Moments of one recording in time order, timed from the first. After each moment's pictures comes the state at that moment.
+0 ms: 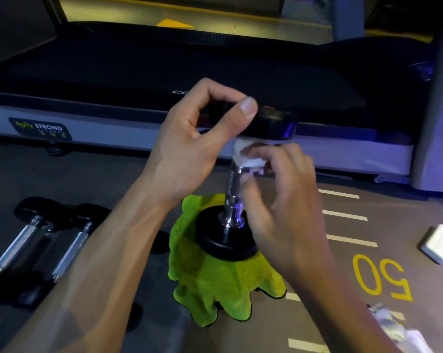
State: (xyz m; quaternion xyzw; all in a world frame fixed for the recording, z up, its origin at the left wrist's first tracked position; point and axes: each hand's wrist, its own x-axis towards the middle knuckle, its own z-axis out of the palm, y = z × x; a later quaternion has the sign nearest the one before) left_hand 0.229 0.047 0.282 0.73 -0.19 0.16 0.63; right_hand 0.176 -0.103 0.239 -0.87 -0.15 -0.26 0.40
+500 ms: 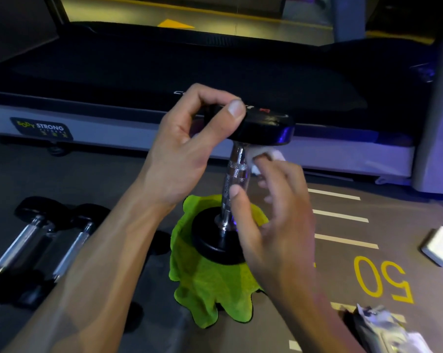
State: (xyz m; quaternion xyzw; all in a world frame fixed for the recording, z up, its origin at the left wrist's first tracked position) left_hand 0.226 0.056 0.276 0.71 -0.17 0.13 0.67; right_hand 0.163 -0.088 0.226 -0.85 -0.10 -0.29 0.43
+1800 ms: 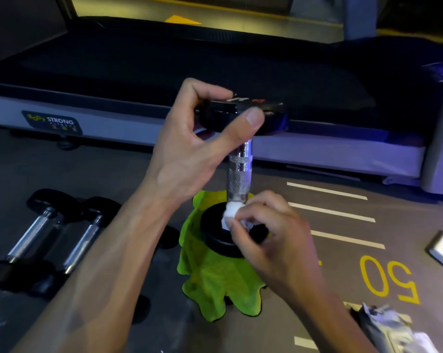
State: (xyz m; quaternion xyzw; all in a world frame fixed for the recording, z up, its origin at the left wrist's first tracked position) left_hand 0.216 0.066 0.274 0.74 -0.12 0.17 0.64; right_hand 0.160 -0.096 0.193 -0.87 -0.19 -0.19 0.41
